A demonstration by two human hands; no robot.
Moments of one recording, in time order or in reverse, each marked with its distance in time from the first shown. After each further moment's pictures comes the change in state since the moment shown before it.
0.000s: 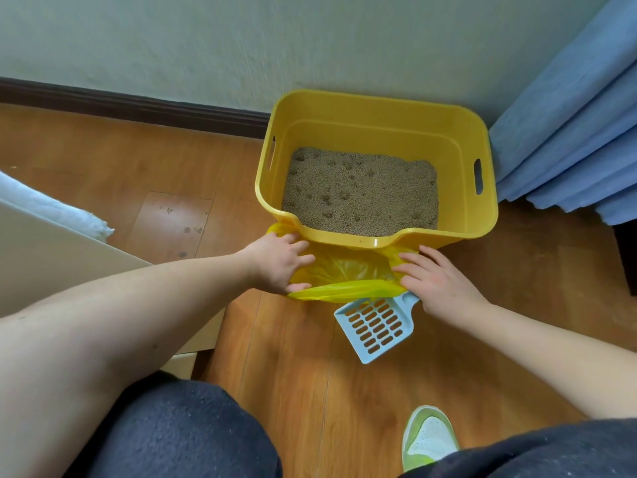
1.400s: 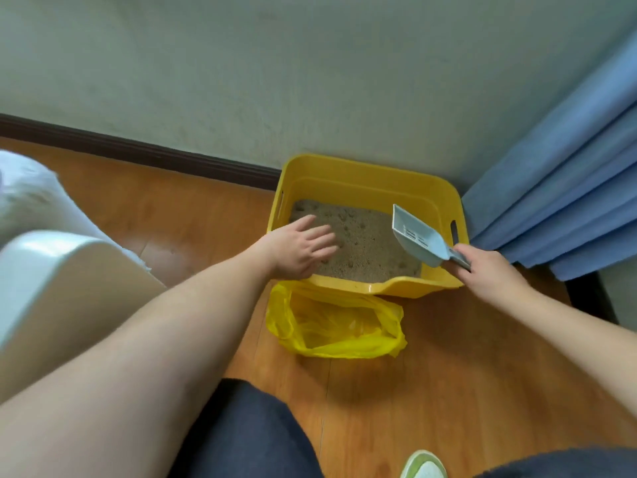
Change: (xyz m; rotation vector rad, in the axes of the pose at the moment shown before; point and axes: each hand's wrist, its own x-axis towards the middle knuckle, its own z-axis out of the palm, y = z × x) left_hand 0.014 -0.053 -0.072 0.261 0.300 0.044; right_hand 0.020 0.058 -0.136 0.400 -0.098 0.719
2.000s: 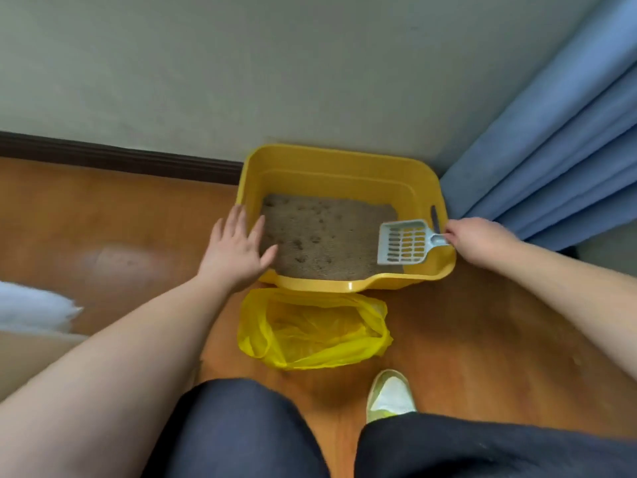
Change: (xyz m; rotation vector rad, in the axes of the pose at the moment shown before) left_hand -0.005 -0.001 0.033 -0.465 -0.247 -0.726; right_hand 0.063 0.041 -0.009 -0.435 -0.188 0.123
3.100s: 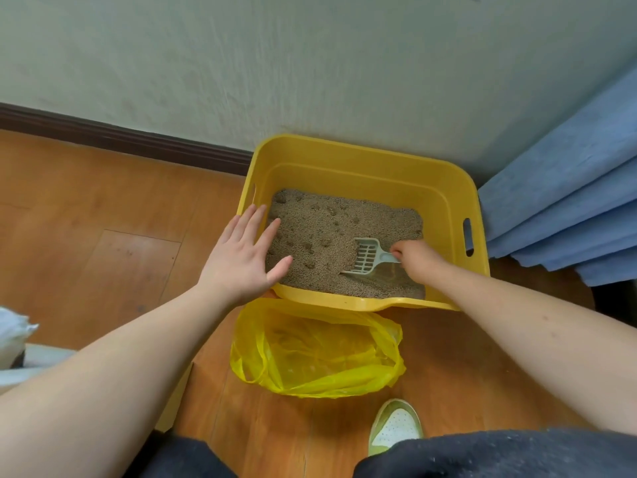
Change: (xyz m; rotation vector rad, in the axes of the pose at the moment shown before) left_hand 0.007 0.004 0.013 -0.117 0.147 0.036; right_hand 0.117 -0.082 0.094 0.310 -0.109 -0.097
